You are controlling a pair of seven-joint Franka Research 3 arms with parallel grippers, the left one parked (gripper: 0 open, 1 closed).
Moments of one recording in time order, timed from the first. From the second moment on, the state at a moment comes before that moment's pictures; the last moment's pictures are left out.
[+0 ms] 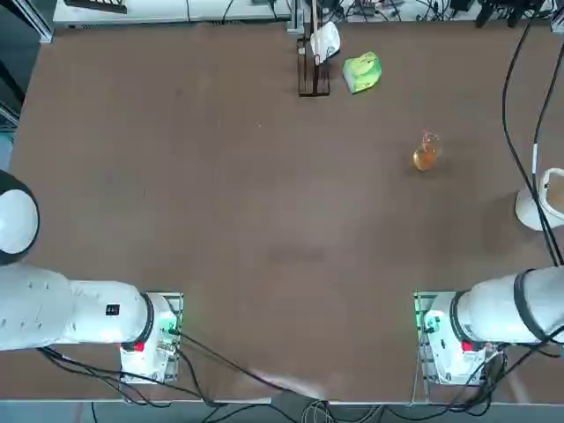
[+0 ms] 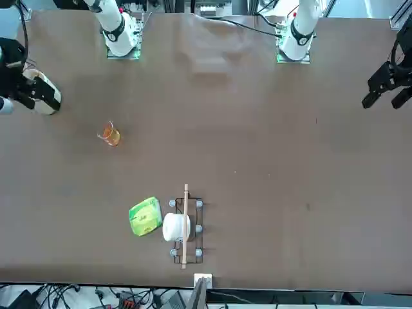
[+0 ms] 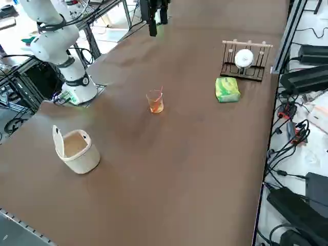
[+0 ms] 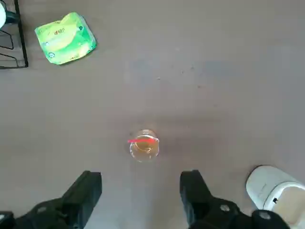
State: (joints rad) arm 0.03 -0.01 -0.03 -1.62 0.00 1.59 0.04
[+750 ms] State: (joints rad) arm 0.09 0.03 -0.02 -1.63 -0.05 1.60 0.22
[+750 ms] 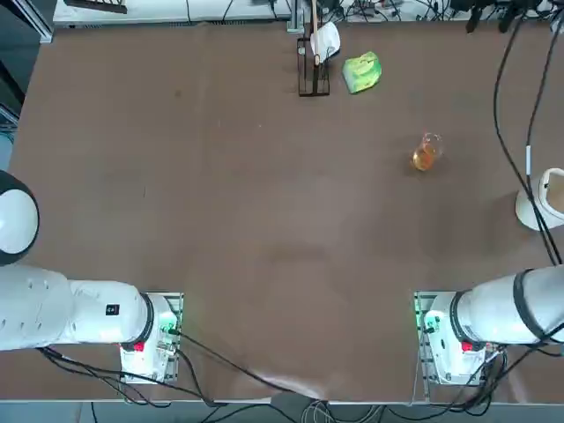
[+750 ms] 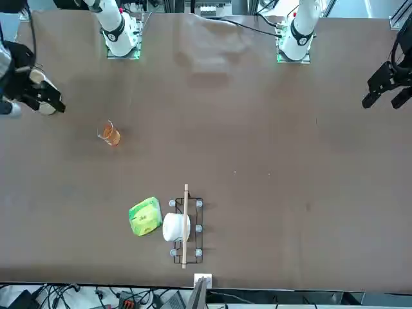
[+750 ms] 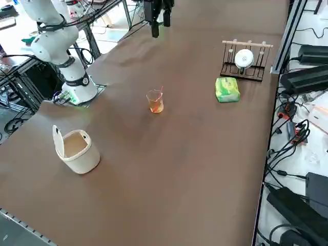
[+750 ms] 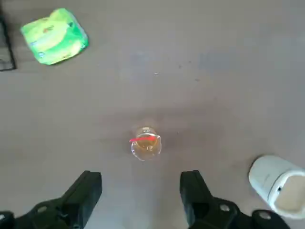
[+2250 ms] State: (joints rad) arm 0.25 0.32 -0.03 -1.90 -0.15 1.85 0.95
